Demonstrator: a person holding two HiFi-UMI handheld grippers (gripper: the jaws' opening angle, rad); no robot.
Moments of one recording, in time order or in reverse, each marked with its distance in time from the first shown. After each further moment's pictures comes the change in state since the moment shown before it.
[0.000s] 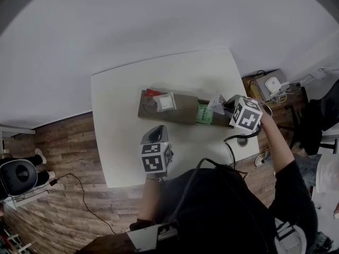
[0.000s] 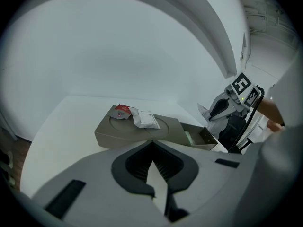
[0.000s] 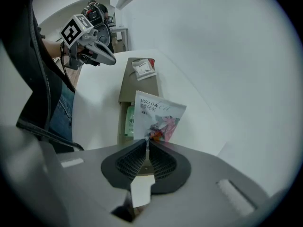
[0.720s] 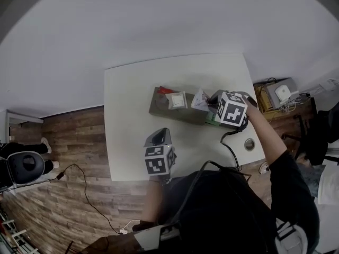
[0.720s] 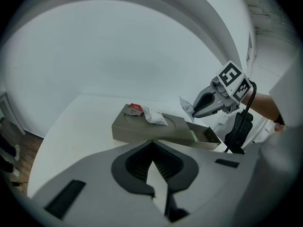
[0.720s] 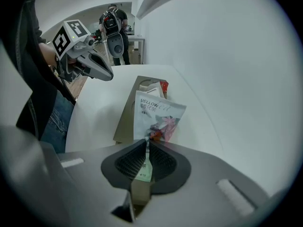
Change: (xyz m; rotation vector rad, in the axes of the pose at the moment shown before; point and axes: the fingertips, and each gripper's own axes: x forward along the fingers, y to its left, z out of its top) left arm -0.028 0.019 -0.012 -0.043 -0.013 0.076; right arm 0.026 0.010 0.107 -0.183 -0.136 0.063
